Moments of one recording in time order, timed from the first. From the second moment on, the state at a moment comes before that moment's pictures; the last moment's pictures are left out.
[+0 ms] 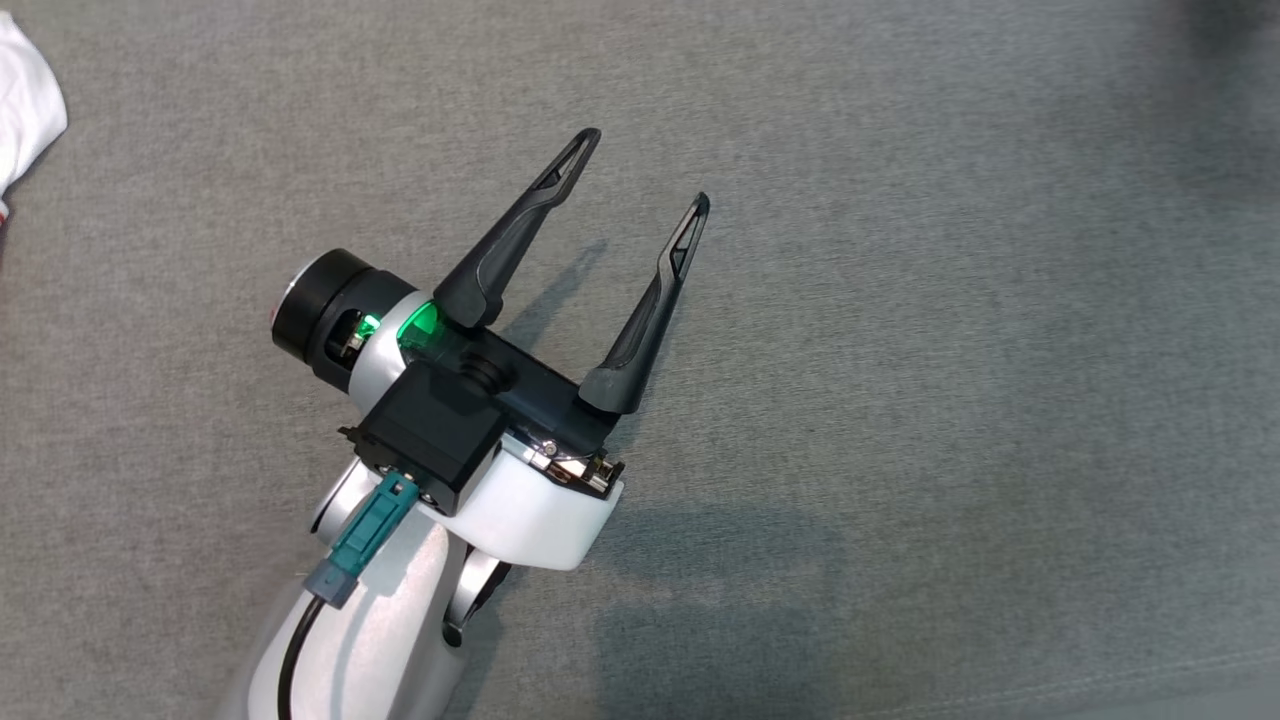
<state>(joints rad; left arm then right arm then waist) -0.45 0.08 -0.41 -0.11 -0.10 -0.08 -0.19 -1.15 -0.34 -0.03 0.93 0.59 0.13 -0.25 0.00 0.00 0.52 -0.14</state>
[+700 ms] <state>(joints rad) -0.48 0.09 -0.41 -0.15 -0.08 -0.05 -0.17 -1.14 -0.41 -0.32 1.05 0.40 0.13 -0.25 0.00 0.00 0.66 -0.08</state>
